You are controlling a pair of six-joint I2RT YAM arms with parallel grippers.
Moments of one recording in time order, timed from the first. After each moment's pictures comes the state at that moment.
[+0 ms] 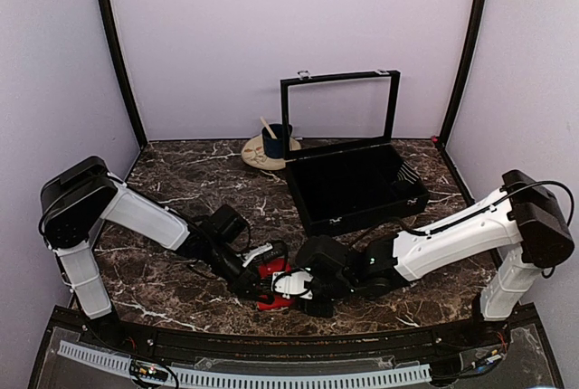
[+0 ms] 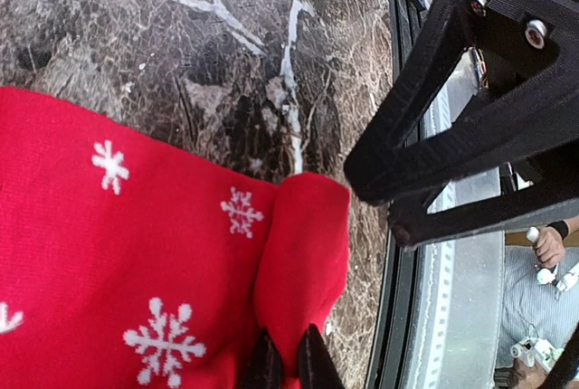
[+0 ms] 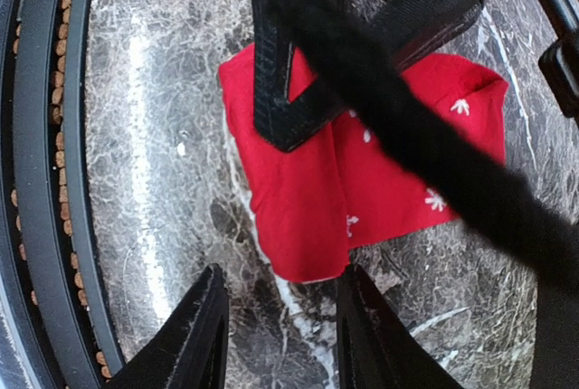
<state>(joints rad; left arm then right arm) -0.84 1.81 0.77 -0.06 0.85 -0.03 1.32 1.69 0.93 -0.16 0.04 -0.25</state>
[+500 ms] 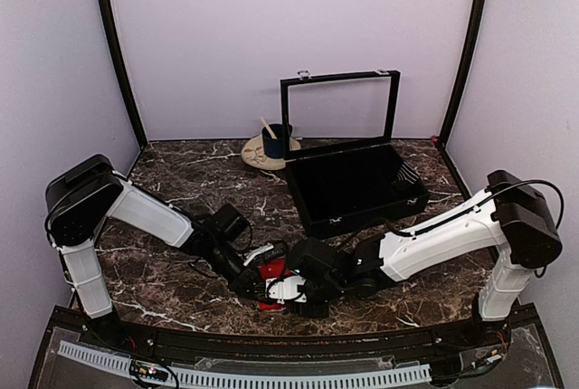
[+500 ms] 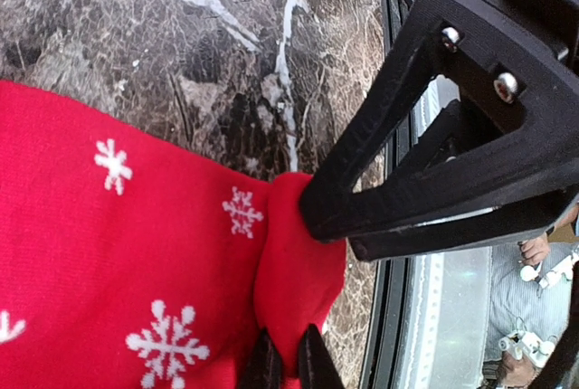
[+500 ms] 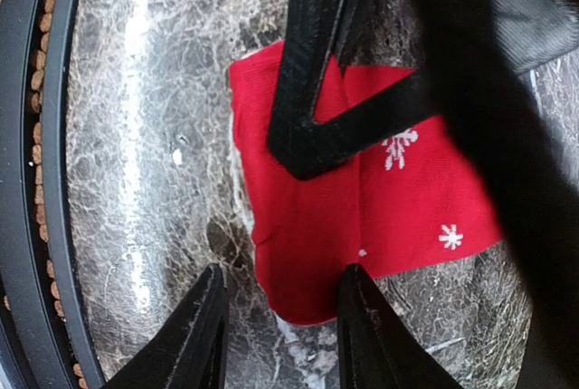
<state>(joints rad) -0.82 1.85 0.81 -0.11 0.90 0.00 1.32 1.77 0.99 -0.20 0.03 -0.34</state>
